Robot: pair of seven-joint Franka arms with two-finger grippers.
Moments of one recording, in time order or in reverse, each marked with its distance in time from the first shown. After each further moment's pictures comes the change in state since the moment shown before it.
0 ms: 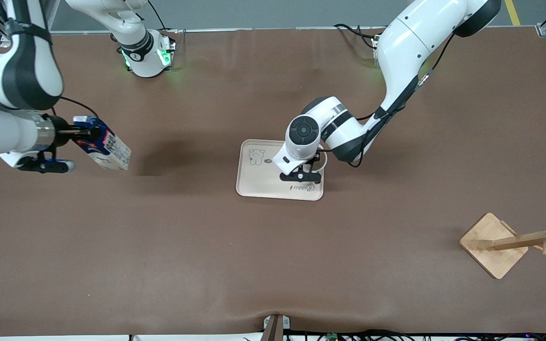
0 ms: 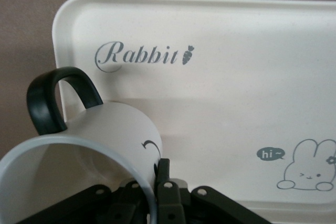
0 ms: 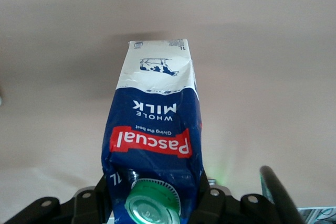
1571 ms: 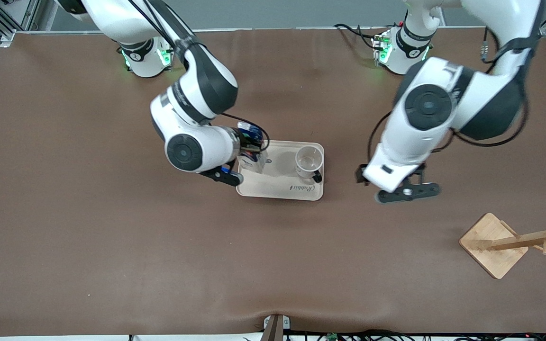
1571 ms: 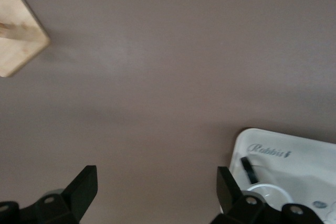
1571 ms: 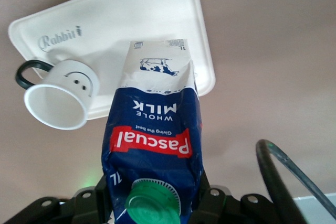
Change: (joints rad) left arm 0.260 -0.324 0.060 0.233 0.012 -0.410 0.257; right arm 0.503 0.493 0.006 0.521 0.425 0.108 0.714
